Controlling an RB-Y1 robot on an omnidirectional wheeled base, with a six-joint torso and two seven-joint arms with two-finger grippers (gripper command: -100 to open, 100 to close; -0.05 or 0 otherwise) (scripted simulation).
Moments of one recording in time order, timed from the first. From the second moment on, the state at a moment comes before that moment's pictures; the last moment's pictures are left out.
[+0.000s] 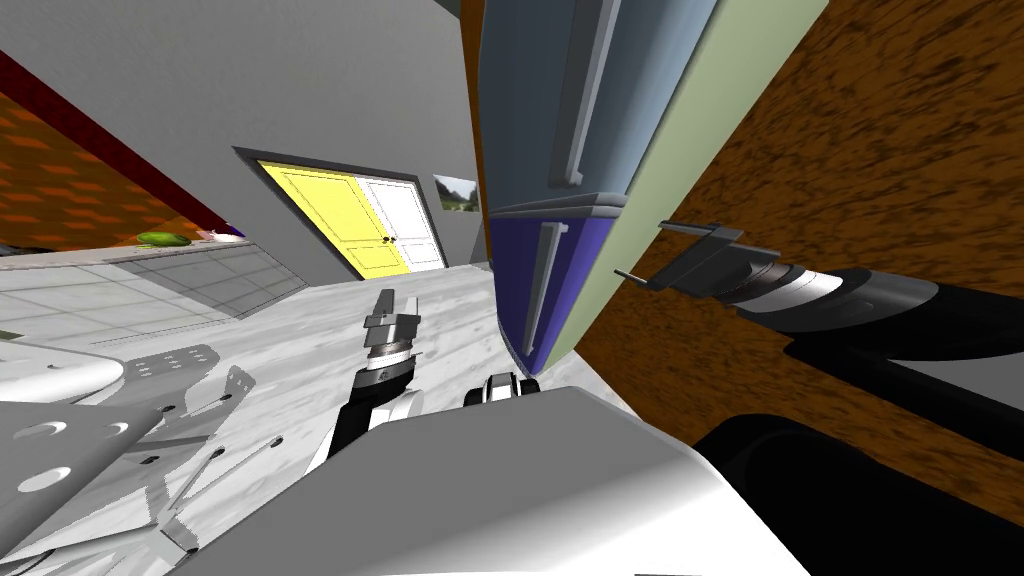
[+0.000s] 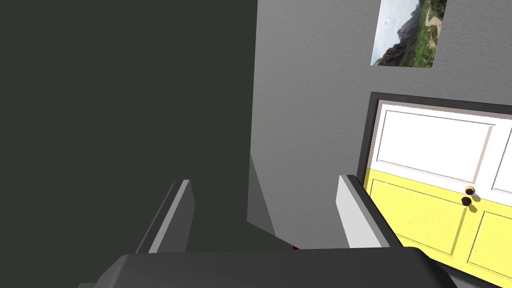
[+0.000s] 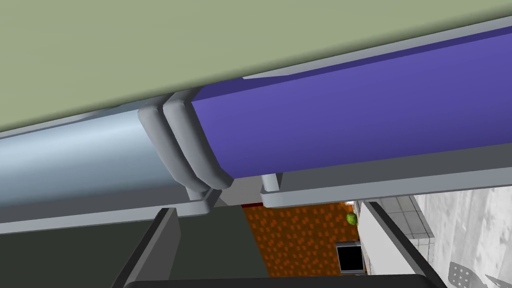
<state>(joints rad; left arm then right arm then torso) 0.54 0.03 -0.07 -2.34 -0.04 -0.42 0.00 0.80 -0.83 -1.24 -2.43 0.67 -0.61 0.52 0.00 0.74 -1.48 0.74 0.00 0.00</state>
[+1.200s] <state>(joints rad) 0.54 0.03 -0.07 -2.34 -0.04 -0.42 0.00 0.84 -0.92 -1.39 -2.41 0.72 -0.62 0.55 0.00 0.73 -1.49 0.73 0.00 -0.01</state>
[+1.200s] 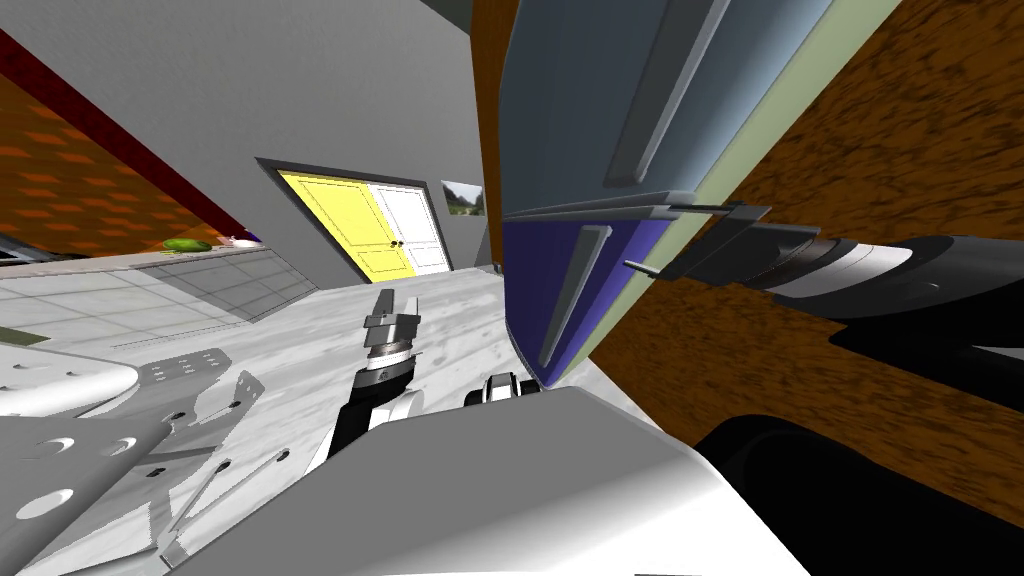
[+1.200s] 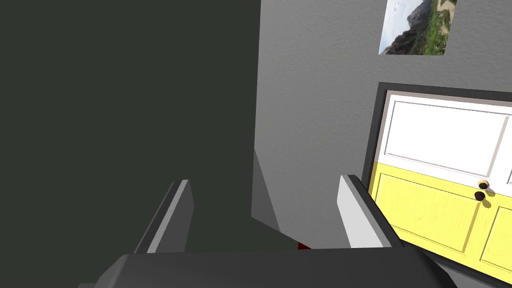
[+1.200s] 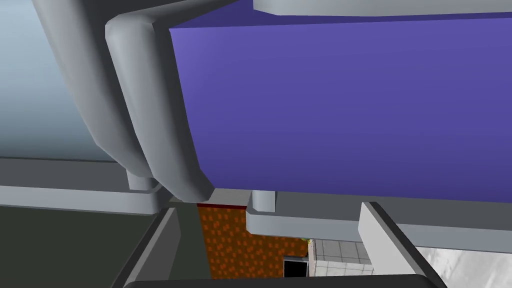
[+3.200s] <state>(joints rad) 0.54 0.03 -0.07 -2.34 -0.04 -0.42 0.00 0.96 -0.87 -1.46 -2.34 0.80 -0.55 0.52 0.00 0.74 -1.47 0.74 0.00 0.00</state>
